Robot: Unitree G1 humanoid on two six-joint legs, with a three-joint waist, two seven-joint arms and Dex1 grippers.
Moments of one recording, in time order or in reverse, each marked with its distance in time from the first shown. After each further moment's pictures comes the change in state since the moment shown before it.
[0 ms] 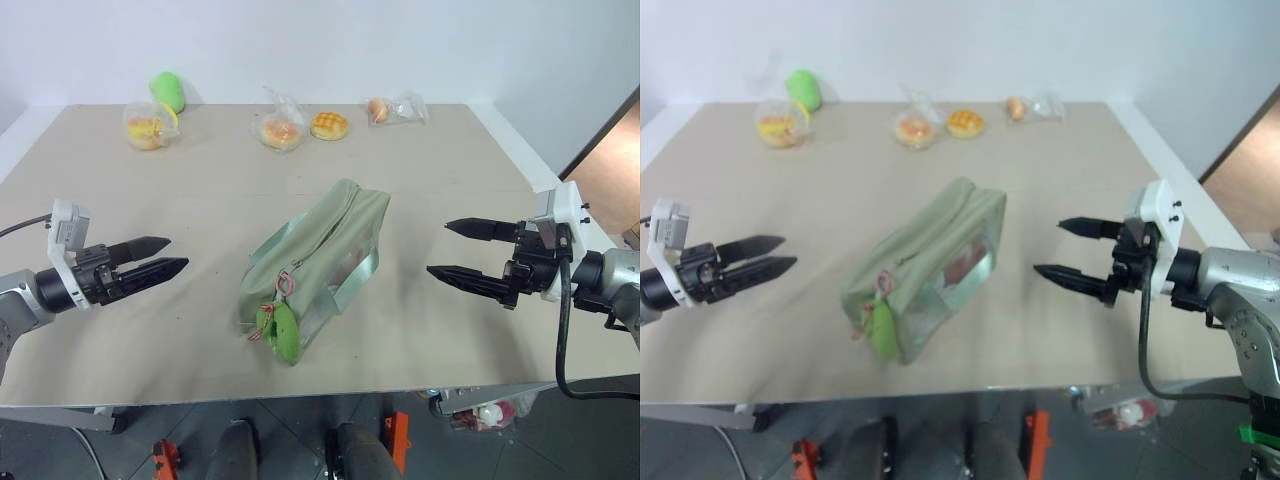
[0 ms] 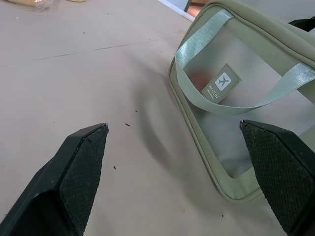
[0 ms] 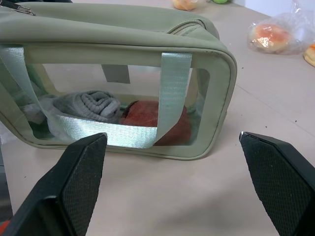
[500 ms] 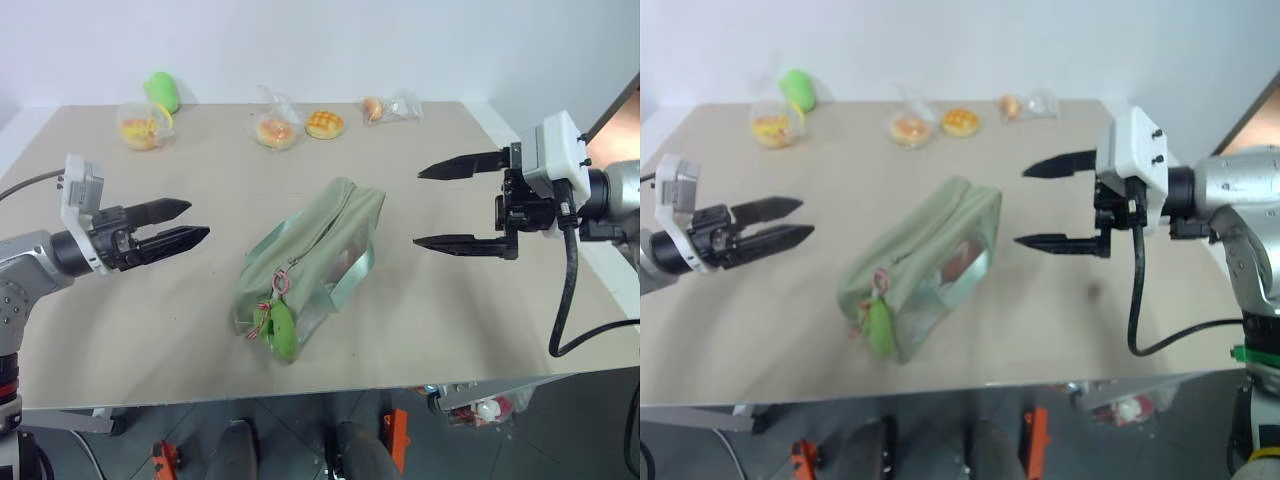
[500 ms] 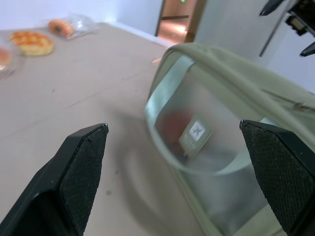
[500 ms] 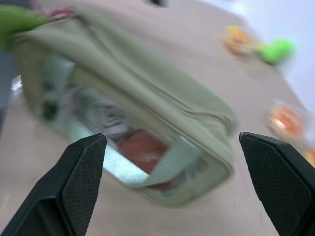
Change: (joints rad) left arm -0.201 -0.024 -0.066 -0.047 -0.008 -0.002 0.018; right arm -0.498 -0.084 0.296 0.145 -0.177 -0.236 0.301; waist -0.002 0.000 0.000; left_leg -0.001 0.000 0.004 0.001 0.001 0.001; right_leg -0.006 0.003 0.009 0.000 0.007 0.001
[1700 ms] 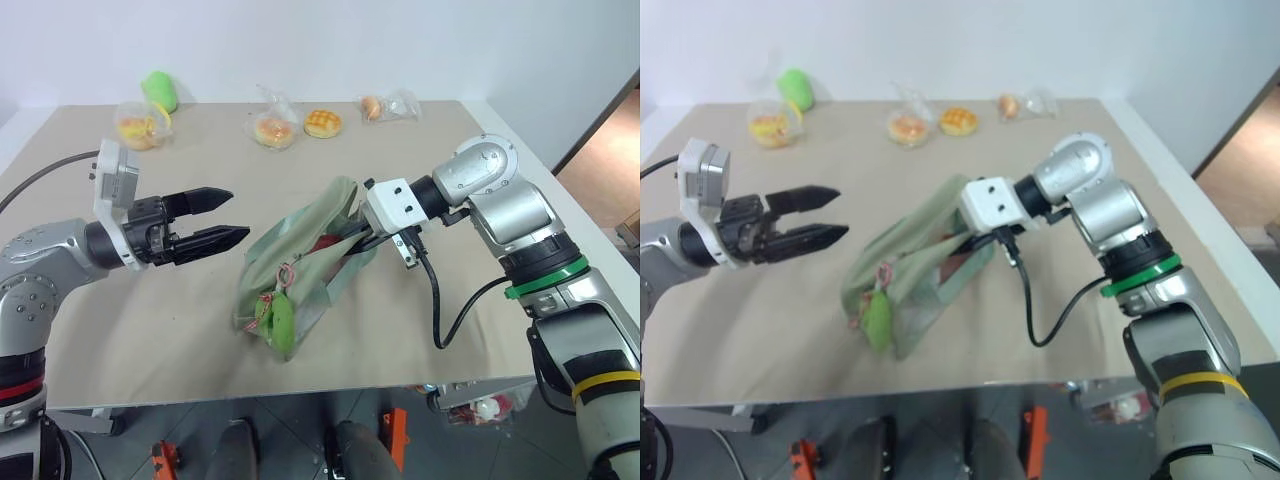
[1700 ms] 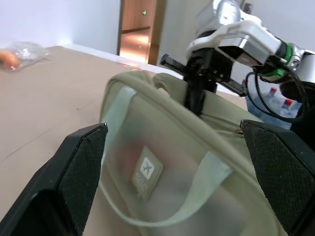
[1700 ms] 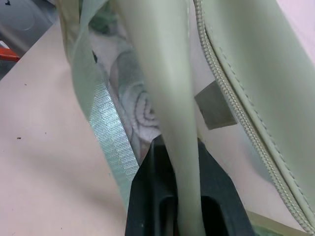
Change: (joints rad) left arm -0.058 -0.058 -0.068 -0.141 -0.084 0.014 0.066; right arm -0.348 0.366 0.479 0.493 -0.345 -0.504 0.240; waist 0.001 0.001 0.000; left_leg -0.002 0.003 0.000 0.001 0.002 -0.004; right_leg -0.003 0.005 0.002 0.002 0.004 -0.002
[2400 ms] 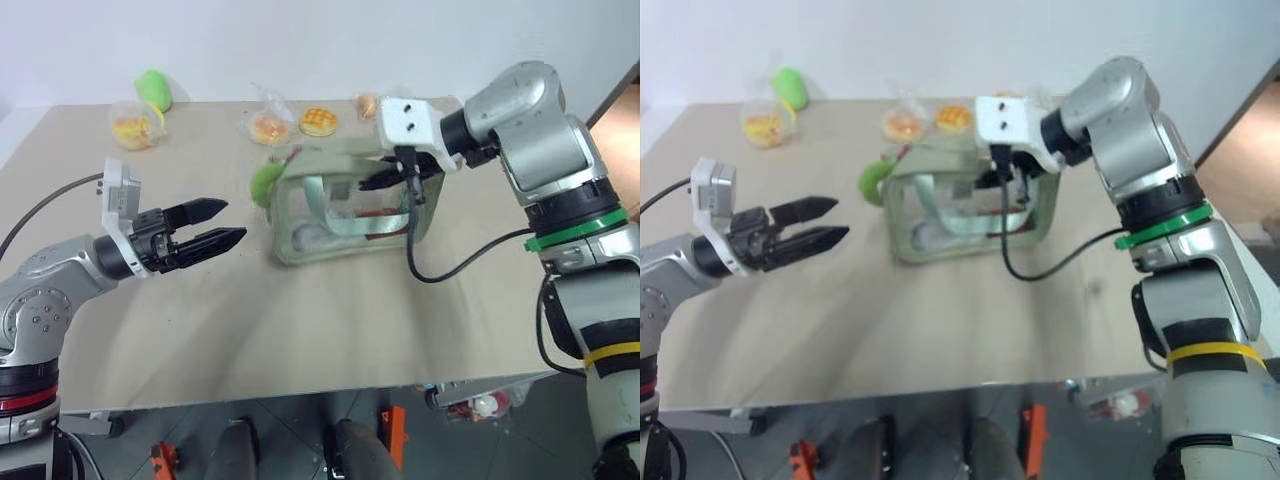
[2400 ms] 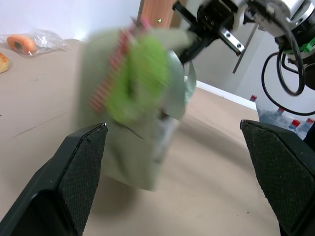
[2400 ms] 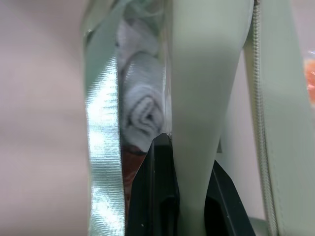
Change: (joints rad) left arm 0.059 -0.068 0.012 0.035 0.017 -0.024 0.047; right arm -0.238 0.011 -0.029 0.132 -0.248 0.408 -0.147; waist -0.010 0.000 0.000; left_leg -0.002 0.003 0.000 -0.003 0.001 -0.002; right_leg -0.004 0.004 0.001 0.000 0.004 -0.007
